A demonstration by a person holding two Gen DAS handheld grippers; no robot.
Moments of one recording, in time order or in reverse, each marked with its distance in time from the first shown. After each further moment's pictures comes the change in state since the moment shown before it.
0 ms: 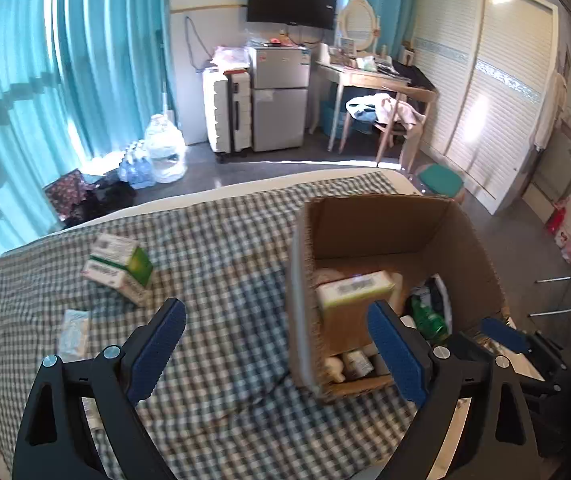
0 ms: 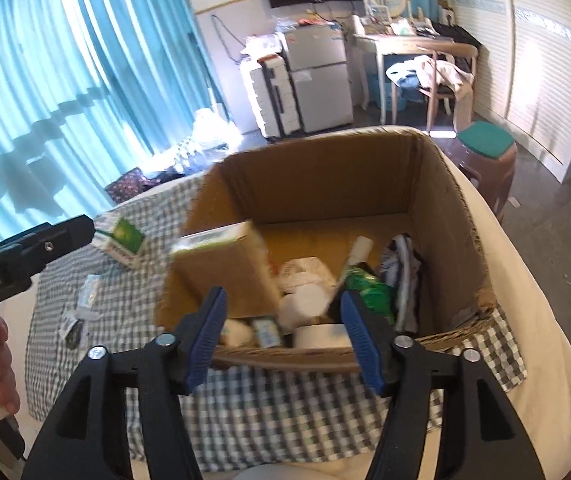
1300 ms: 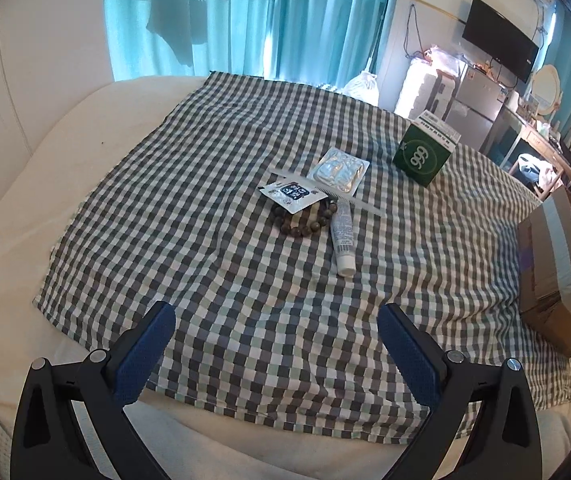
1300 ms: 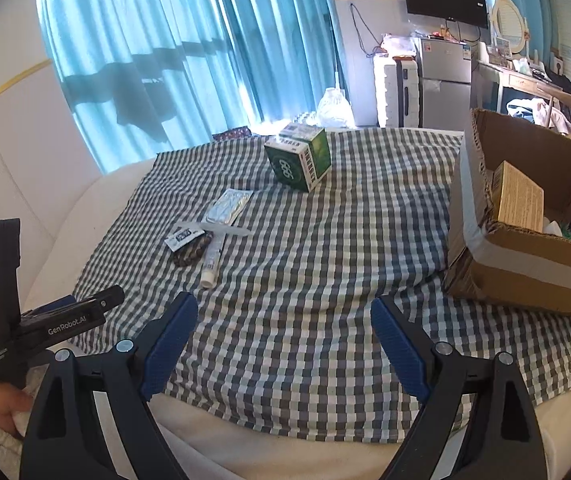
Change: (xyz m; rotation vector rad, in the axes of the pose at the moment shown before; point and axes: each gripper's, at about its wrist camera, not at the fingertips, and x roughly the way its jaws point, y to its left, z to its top) left arm -0.058 0.258 -0.250 -0.515 0.072 0.373; right arm 0.013 0.211 -0.145 -0.272 0.018 0.238
